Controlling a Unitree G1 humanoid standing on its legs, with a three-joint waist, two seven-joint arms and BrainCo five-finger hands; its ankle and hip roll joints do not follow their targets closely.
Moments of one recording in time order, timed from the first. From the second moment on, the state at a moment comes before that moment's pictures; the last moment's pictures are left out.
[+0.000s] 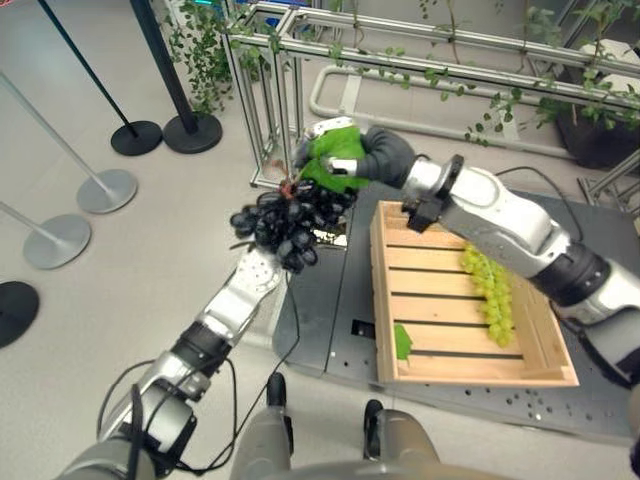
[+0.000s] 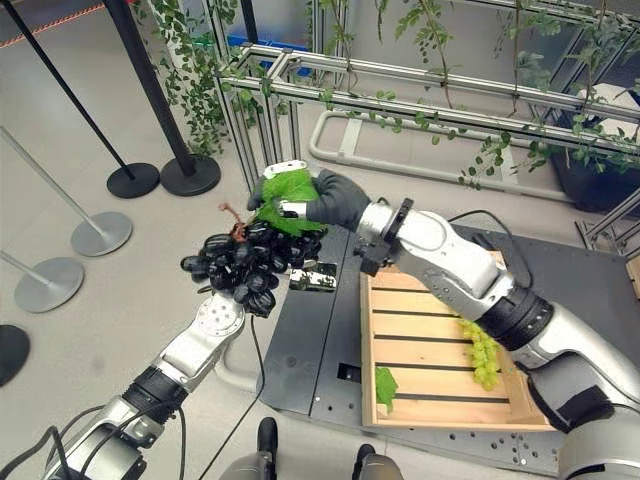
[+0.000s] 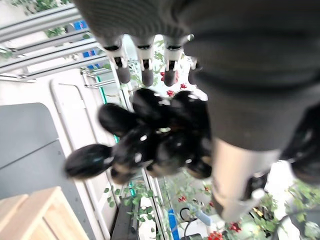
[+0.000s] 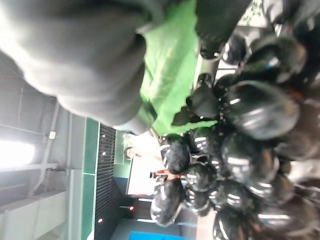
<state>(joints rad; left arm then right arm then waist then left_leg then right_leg) -0.53 0.41 -0.47 0.22 -0.19 -0.15 0.23 -0.98 -0.82 0.68 -0.07 0.98 -0.03 0.27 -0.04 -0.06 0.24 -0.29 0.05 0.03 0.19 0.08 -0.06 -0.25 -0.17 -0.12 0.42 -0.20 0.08</state>
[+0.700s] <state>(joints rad) -0.50 0.41 -0.45 0.21 -0.19 -0.15 0.23 -0.88 -0.85 0.60 -0.07 0.97 -0.04 0.23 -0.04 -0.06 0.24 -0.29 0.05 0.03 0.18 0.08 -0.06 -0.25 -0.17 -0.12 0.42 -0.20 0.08</state>
